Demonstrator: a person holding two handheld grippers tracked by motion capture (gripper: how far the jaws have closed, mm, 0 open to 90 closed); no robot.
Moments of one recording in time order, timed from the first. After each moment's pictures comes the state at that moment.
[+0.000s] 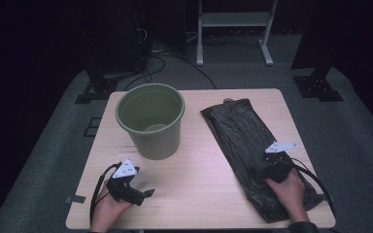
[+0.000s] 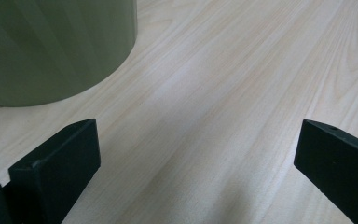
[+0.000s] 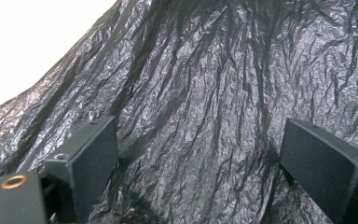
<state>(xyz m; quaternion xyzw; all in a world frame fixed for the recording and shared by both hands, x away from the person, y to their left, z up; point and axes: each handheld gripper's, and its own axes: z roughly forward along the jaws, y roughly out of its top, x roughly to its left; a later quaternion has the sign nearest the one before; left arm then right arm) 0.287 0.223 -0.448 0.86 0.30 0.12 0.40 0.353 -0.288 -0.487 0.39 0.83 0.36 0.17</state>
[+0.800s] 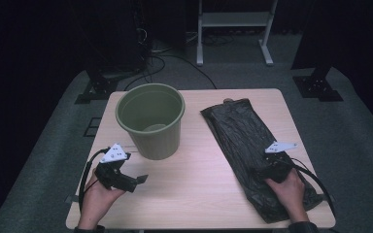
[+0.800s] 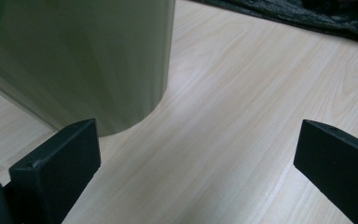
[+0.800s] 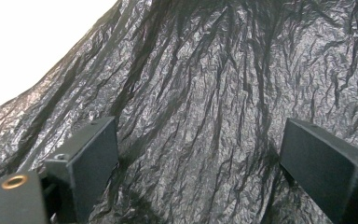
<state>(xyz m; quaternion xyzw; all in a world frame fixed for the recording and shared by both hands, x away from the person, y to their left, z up) 0.295 0.234 -0.384 0.85 0.32 0.15 0.40 0.353 -0.288 -0.487 0.39 0.83 0.36 0.17</state>
